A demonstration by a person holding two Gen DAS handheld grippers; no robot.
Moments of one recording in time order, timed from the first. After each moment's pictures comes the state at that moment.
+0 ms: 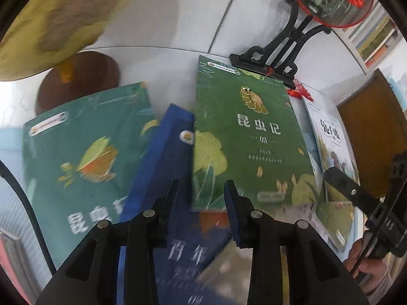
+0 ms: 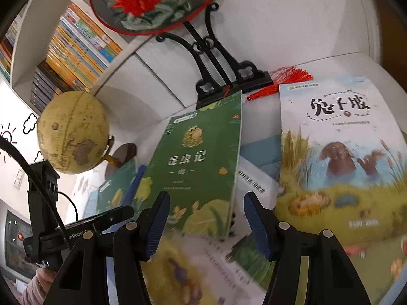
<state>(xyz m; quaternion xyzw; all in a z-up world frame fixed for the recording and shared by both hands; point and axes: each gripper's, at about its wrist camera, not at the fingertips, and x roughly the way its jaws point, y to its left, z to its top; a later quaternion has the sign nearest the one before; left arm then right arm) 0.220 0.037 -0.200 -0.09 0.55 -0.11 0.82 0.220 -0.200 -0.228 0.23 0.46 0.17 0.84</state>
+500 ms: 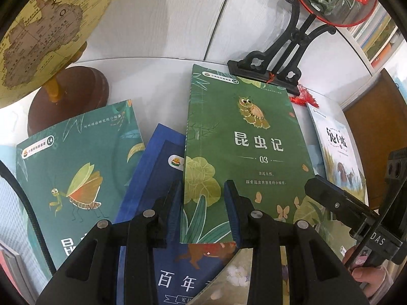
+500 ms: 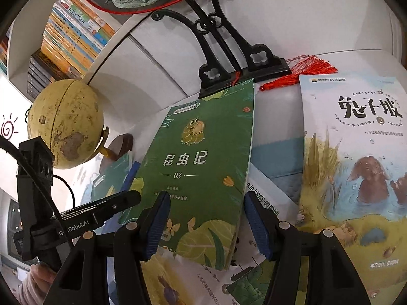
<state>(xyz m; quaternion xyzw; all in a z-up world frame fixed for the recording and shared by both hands) 0.239 0.022 -0.203 -0.08 0.54 -0.10 0.83 0.247 -0.184 -0.243 0.21 0.47 0.20 0.83</state>
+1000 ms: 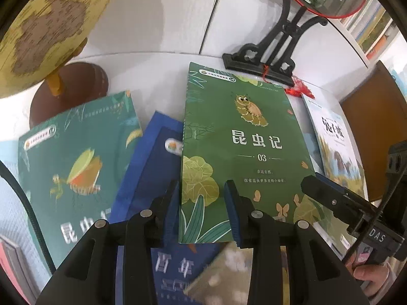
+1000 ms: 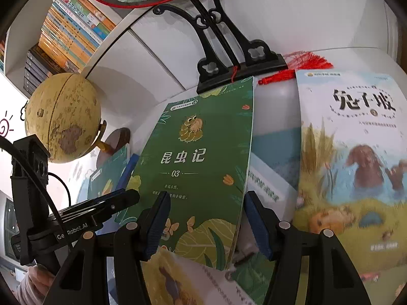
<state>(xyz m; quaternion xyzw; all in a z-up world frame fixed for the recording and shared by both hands) 0.228 0.021 -0.202 -0.07 0.55 -0.11 0.82 0.239 -0.182 -0.241 0.21 0.49 0.19 0.82</state>
